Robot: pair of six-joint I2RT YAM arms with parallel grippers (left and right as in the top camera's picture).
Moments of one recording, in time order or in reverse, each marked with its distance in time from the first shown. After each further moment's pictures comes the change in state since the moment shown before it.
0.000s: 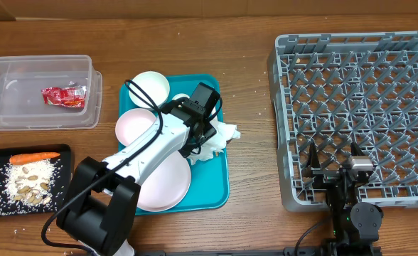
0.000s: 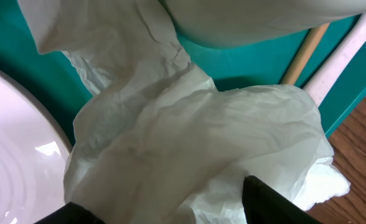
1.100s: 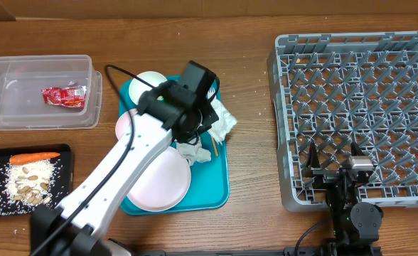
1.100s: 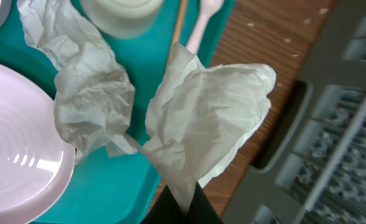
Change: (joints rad) left arm 0.001 -0.202 0.213 -0.214 0.119 0.146; right arm 0.000 0.000 0.000 0.000 0.000 0.000
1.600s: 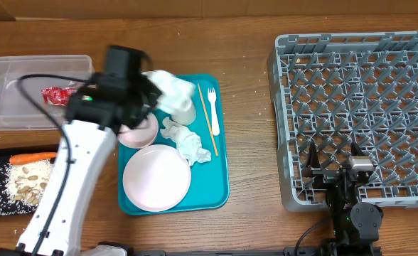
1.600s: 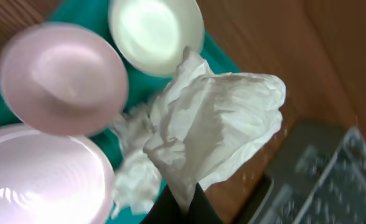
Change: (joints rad) left arm 0.359 -0.137 0.000 0.003 -0.032 0.015; right arm 0.000 0.000 0.000 0.000 0.000 0.000
